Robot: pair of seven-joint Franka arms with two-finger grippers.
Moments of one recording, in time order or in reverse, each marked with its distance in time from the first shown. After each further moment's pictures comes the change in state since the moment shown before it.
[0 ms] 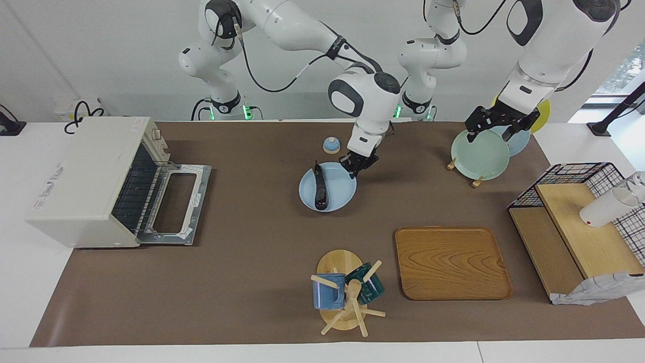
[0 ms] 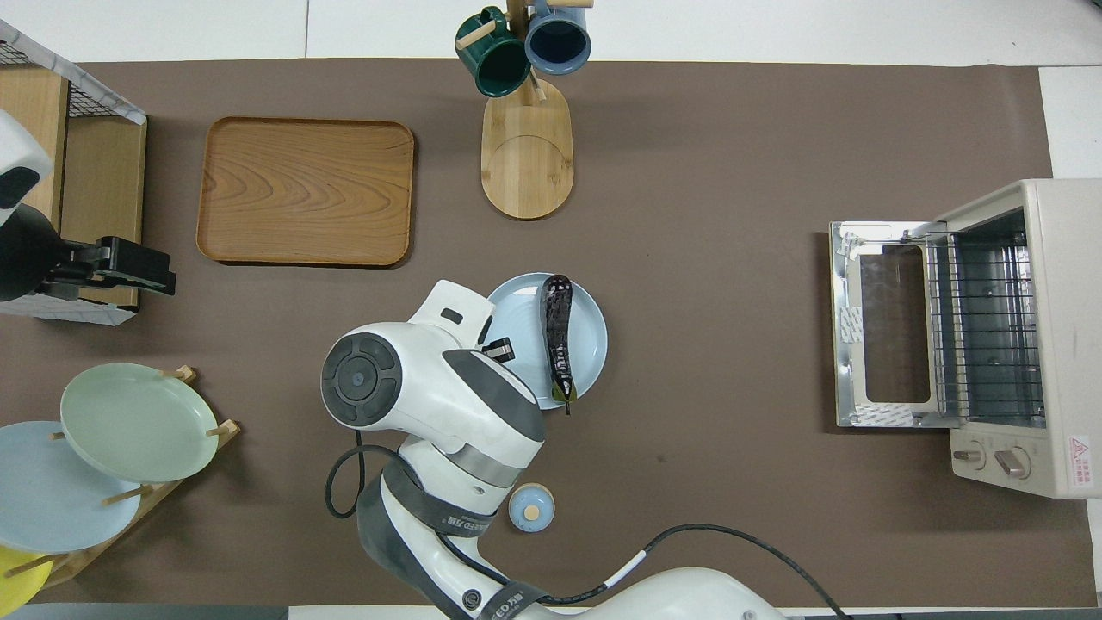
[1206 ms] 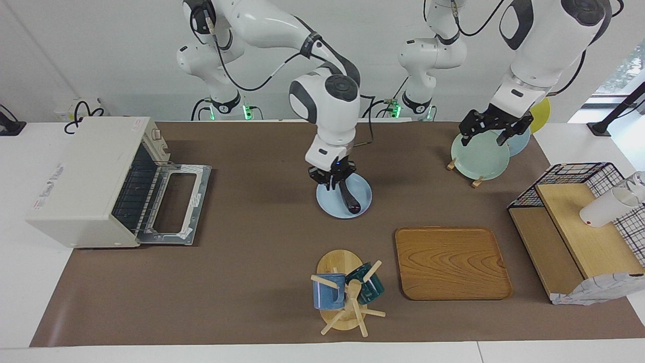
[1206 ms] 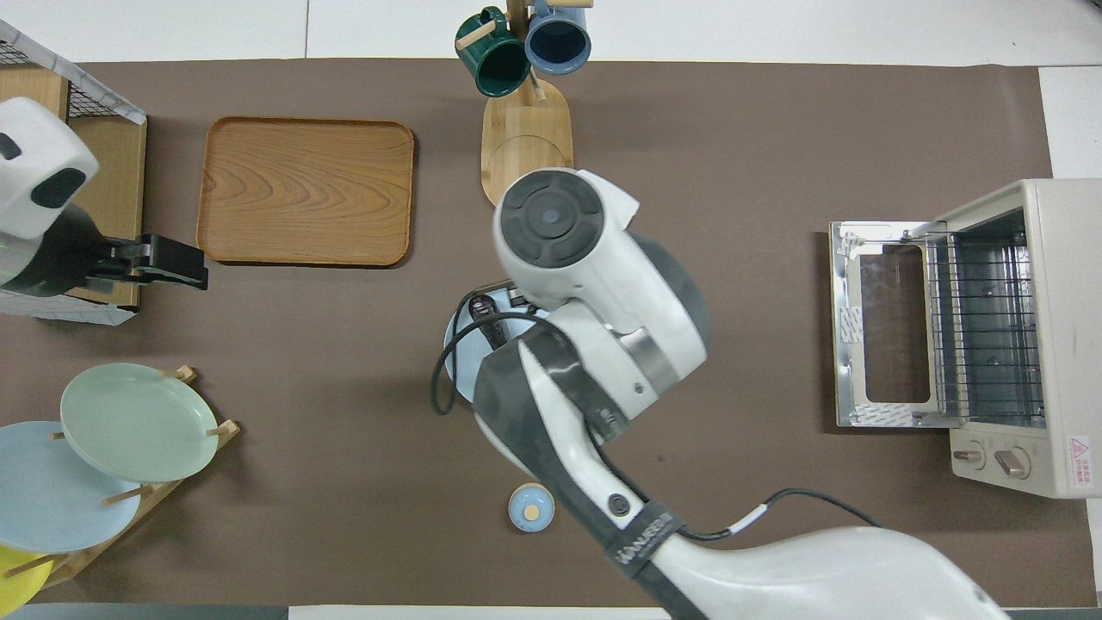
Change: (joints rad) left arm -0.044 0.006 -0.017 -0.041 -0.013 0.068 -0.050; right arm -0.260 -0.175 -0.012 -0.051 0.106 -0.122 -0.192
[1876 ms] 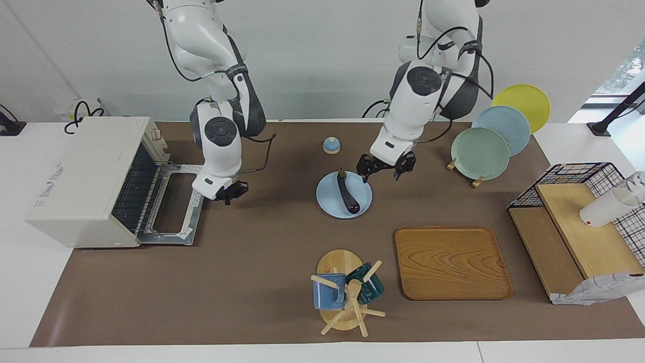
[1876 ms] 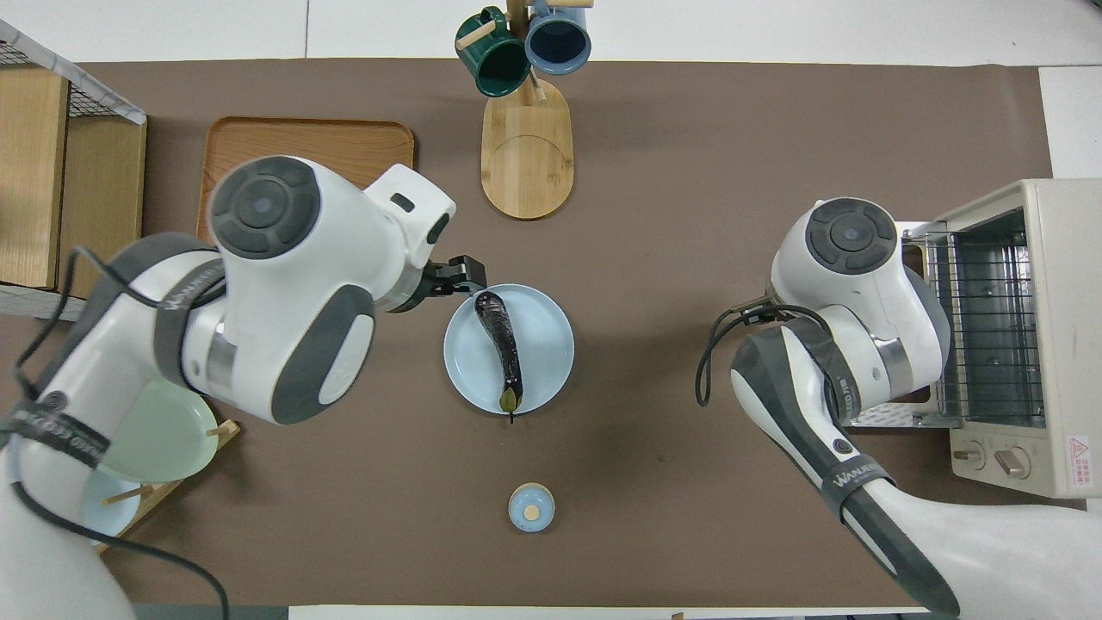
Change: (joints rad) left arm -0.369 0.221 -0.014 -0.150 -0.040 0.444 -0.437; right arm -0.378 -0.194 -0.004 -0.601 -0.186 0.327 -0.333
